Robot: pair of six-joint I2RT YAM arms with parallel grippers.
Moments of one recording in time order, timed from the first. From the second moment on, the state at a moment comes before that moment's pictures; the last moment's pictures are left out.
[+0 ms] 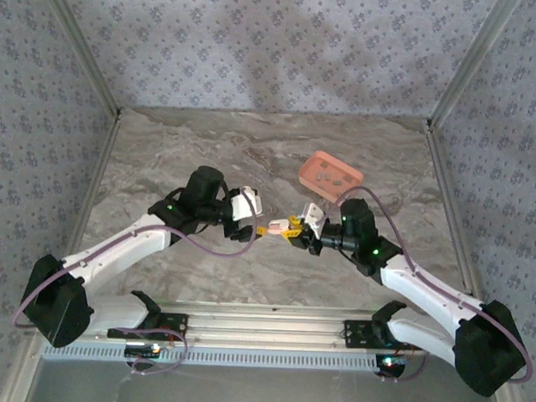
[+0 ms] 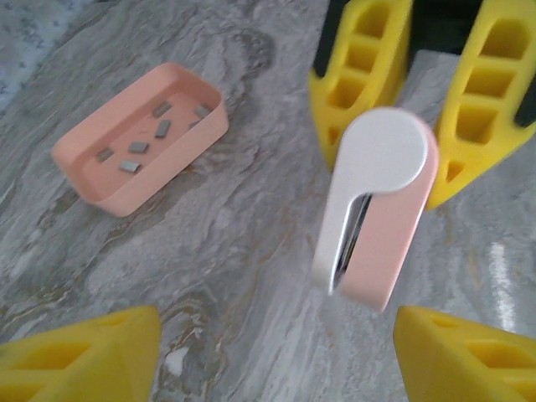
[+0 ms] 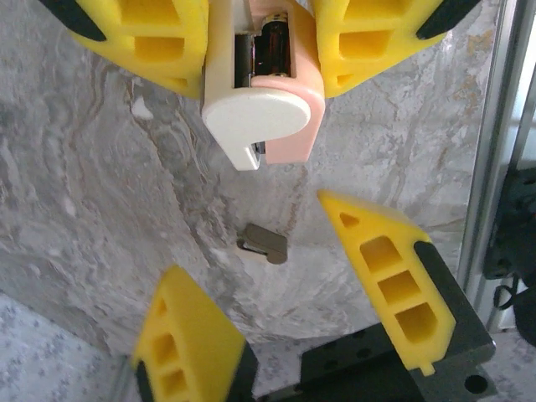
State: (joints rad) left arm -0.68 1.22 0.85 -0.25 0.48 0.57; right arm 0.60 1.00 0.48 0.16 -0.59 -0.27
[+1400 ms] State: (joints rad) left arm -0.81 1.34 0.82 -0.14 0.27 0.71; right arm 0.59 1.02 0.49 0.12 -0.50 0.66
